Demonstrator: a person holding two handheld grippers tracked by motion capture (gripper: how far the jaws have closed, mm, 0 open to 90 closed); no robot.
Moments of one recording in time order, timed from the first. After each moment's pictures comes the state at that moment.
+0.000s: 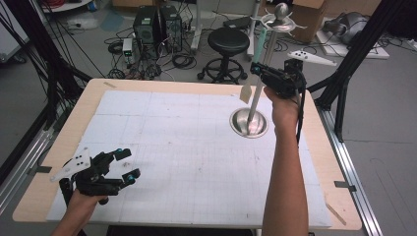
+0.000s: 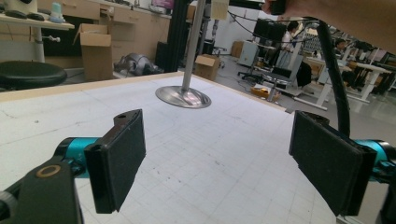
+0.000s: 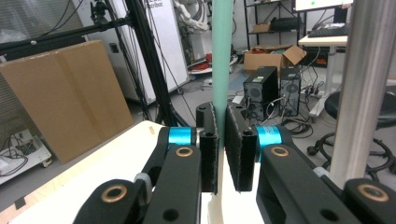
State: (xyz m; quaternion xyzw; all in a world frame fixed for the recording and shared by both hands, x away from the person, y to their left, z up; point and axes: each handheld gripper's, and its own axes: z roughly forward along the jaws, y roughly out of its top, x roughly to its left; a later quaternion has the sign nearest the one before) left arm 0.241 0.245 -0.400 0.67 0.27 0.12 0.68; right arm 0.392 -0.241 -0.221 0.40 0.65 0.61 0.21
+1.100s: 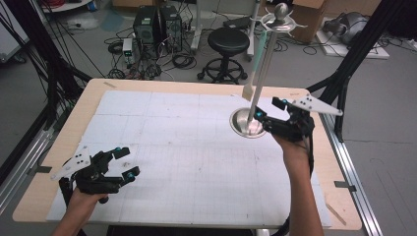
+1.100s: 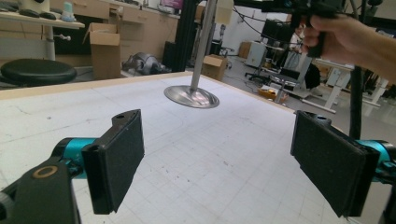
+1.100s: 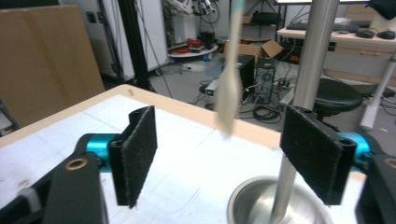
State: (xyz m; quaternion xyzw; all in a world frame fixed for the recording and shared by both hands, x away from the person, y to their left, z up) left arm 0.245 0.246 -0.401 0.66 0.28 0.13 0.68; right arm 0.317 -0.264 -0.289 0.38 0.68 0.57 0.27
